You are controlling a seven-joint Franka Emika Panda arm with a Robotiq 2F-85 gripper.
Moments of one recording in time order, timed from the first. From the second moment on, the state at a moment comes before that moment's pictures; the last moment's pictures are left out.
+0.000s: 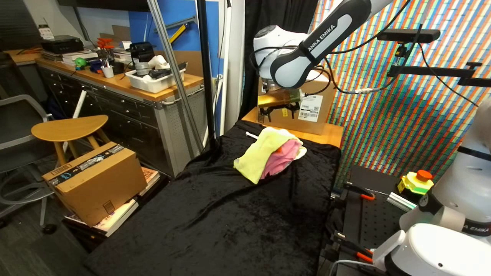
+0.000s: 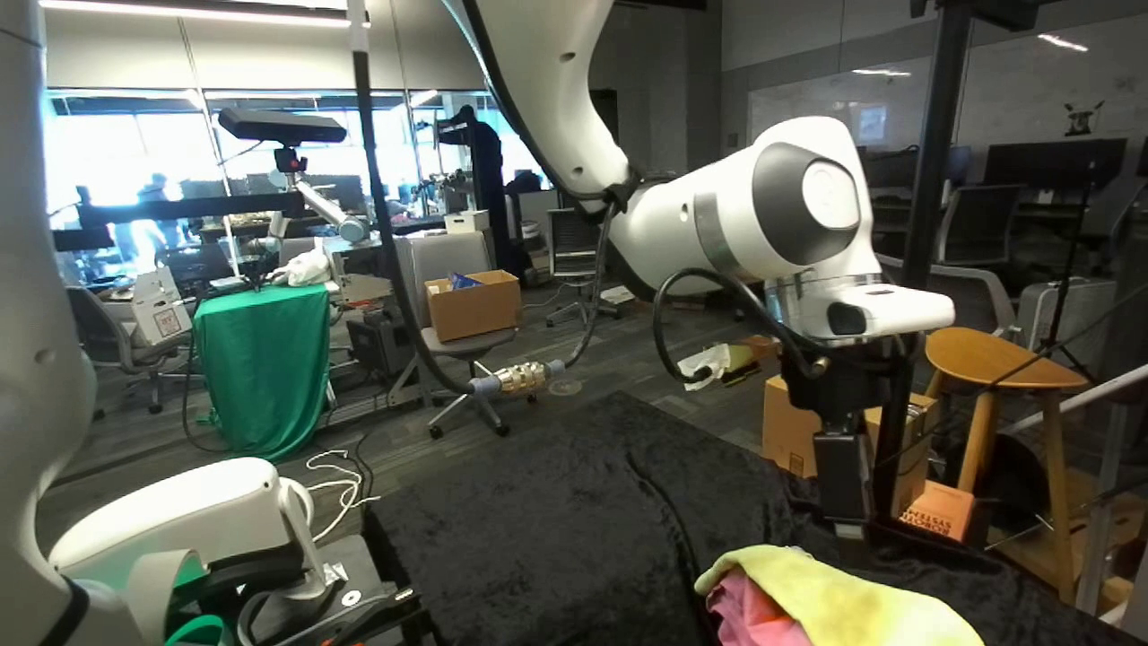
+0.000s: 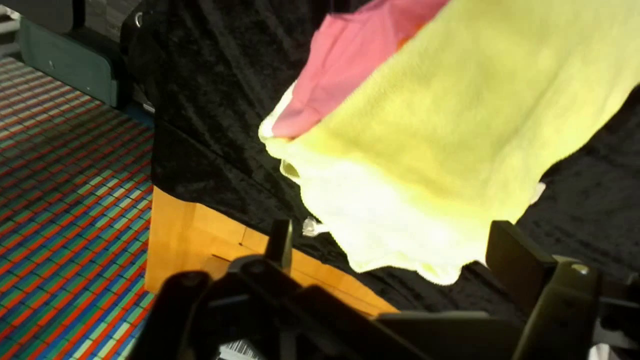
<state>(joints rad) -0.06 0.26 -0.14 -2.13 -0.44 2.26 1.22</state>
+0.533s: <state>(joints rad) 0.00 0.04 -0.08 -2.43 -0.44 2.27 0.93</state>
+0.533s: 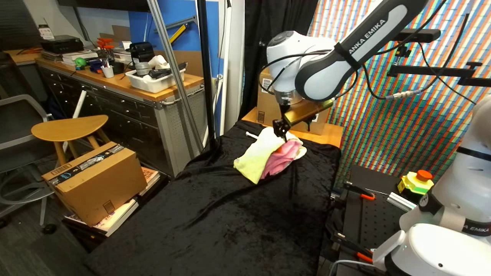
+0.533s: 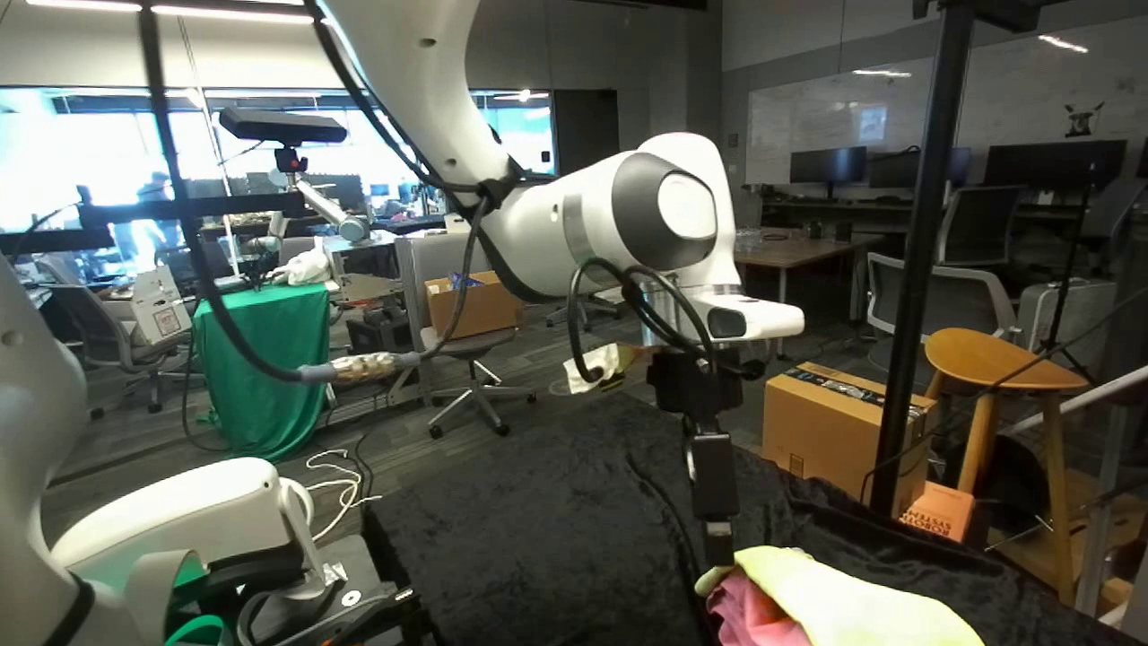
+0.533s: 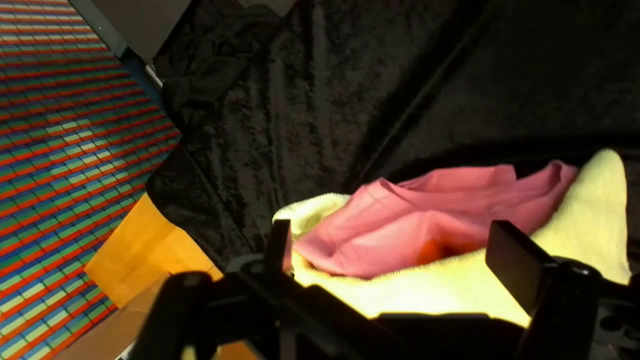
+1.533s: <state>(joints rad) -0.09 -0.41 -0.09 -2.74 -0.46 2.36 0.10</state>
